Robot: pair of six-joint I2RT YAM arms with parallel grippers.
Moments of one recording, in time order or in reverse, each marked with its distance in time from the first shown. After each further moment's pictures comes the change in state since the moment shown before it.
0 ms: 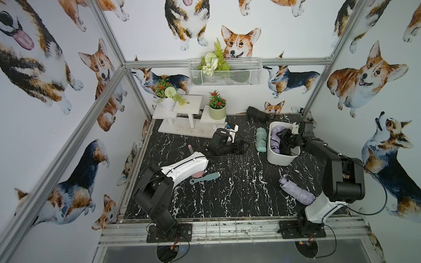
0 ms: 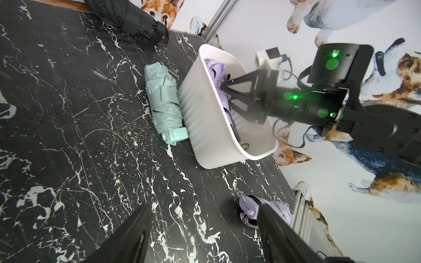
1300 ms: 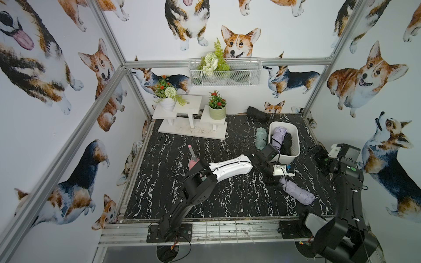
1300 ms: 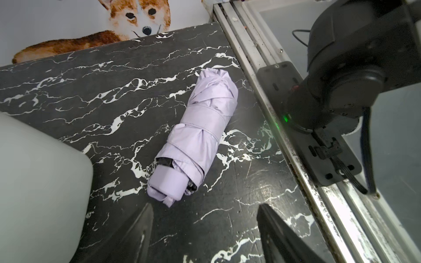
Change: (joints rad) left arm -0.373 0.551 0.636 -0.503 0.279 1.155; right arm -0.460 -0.659 -0.276 -0.470 -0.072 -0.118
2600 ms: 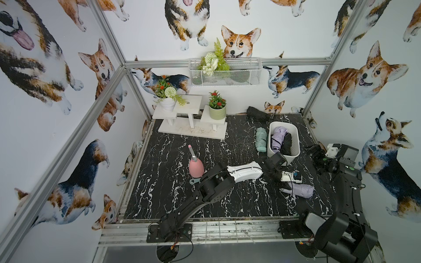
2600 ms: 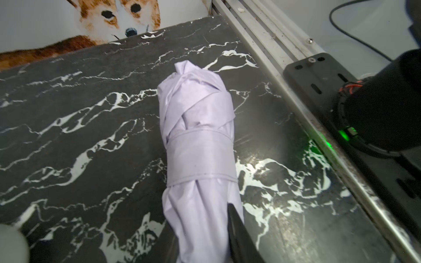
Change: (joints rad) left arm -0.035 0.259 0.159 0.137 0.056 -0.019; right arm -0.005 0.037 -0.035 0.071 -0.140 0.054
